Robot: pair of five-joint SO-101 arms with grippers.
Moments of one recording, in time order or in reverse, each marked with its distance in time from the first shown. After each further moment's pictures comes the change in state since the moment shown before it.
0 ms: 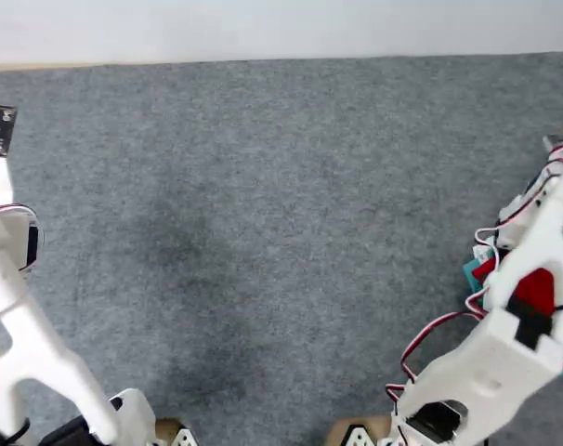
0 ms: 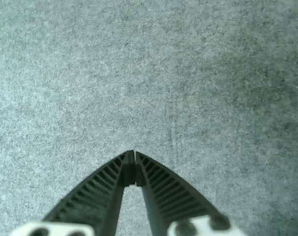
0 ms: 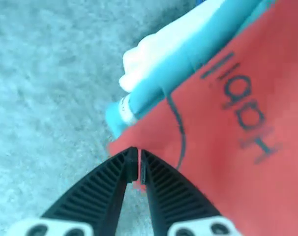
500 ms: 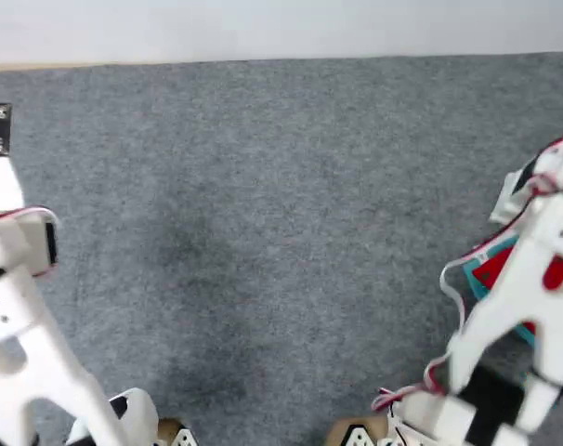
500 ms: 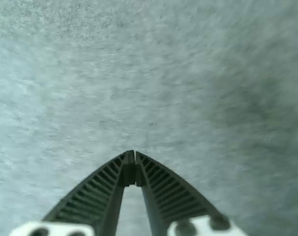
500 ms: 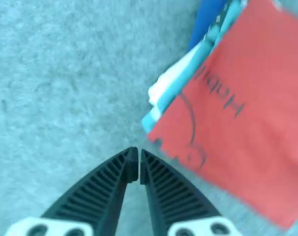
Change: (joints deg) left arm 6.6 -6.9 4.6 0.0 15.4; right arm -6.4 -32.4 10.3 0.2 -15.7
